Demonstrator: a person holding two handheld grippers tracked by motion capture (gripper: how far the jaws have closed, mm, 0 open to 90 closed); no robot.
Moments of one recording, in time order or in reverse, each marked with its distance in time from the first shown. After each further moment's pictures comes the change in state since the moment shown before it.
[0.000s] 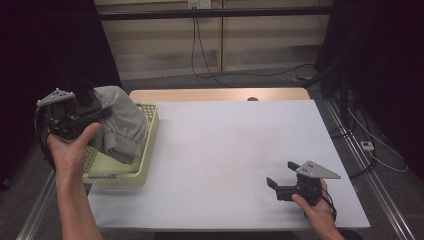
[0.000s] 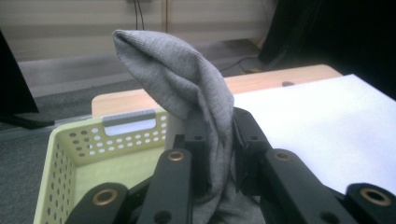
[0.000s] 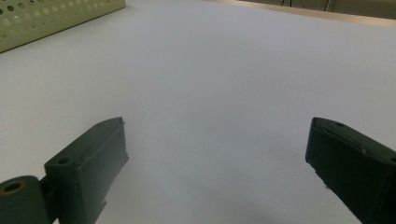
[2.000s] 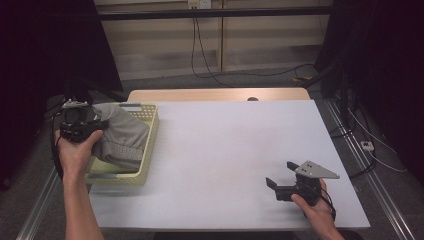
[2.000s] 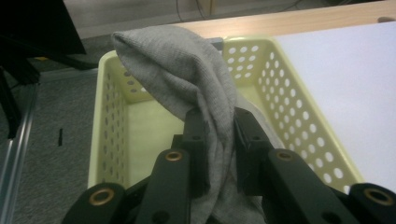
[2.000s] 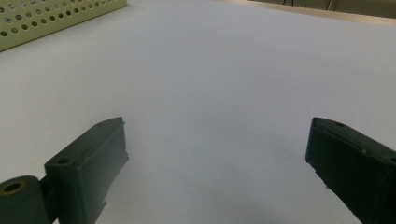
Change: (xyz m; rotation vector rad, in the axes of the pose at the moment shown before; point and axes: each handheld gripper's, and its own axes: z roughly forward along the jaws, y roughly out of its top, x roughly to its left) left arm 0.044 -0.035 0.044 0.229 0.197 -0.011; right arm 0.001 0.000 0.001 0.003 0.003 -0.001
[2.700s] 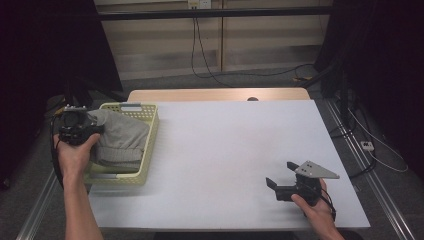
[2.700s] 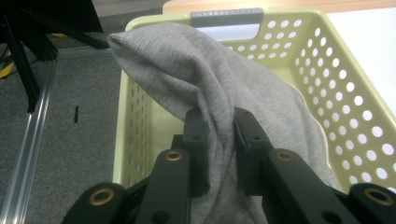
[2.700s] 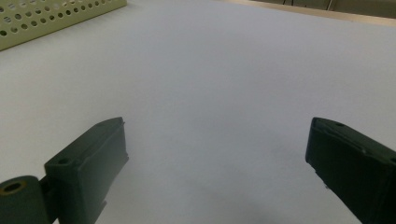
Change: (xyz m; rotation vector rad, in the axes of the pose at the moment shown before) left arm 0.016 -0.013 0.017 0.067 0.052 -0.041; right arm 0.000 0.000 0.000 0.002 0.000 -0.001
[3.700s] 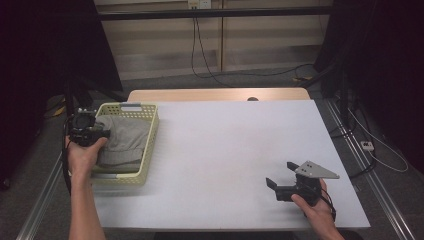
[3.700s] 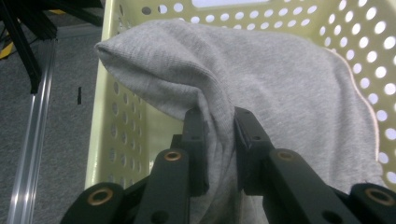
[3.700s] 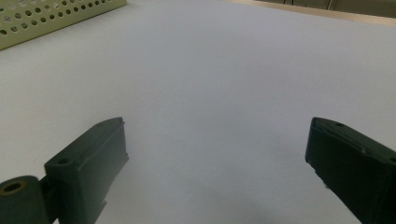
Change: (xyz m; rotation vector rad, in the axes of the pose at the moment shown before) left arm -0.005 -0.007 0.032 0.104 0.033 0.014; right arm 0.000 0.000 0.000 0.002 0.000 -0.004
